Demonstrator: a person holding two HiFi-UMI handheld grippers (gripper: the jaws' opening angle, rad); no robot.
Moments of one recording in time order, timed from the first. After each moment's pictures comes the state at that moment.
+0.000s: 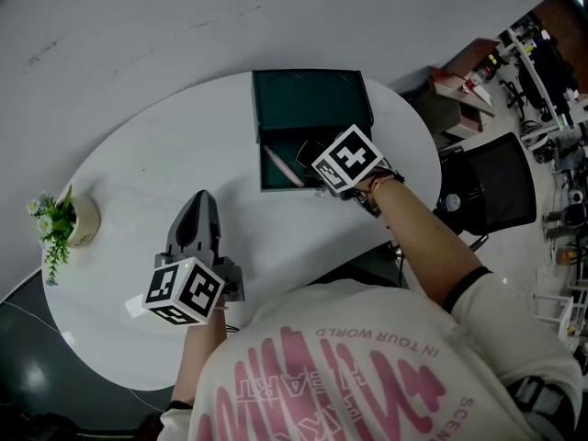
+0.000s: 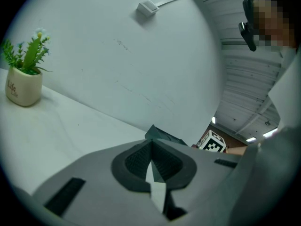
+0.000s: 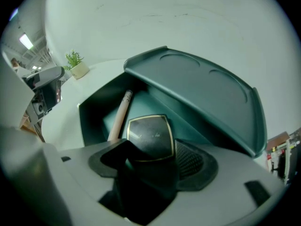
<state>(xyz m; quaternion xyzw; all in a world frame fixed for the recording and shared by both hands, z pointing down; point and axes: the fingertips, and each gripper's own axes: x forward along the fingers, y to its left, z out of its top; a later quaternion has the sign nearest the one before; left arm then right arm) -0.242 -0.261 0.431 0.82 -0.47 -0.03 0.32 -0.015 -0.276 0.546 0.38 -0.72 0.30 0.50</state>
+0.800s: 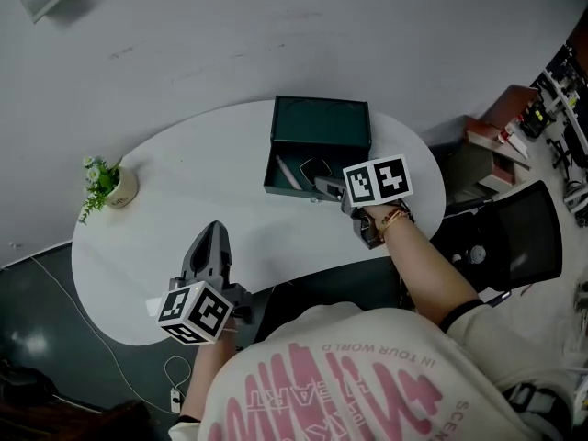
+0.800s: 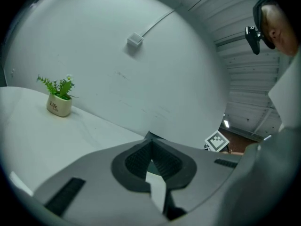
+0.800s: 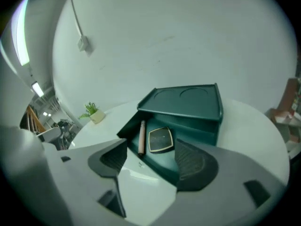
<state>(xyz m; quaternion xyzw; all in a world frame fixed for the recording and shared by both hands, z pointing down) -0.229 -0.141 0.374 0.78 -0.57 -0.06 0.27 0.003 -0.240 0.463 0.44 -0.78 0.36 0.25</state>
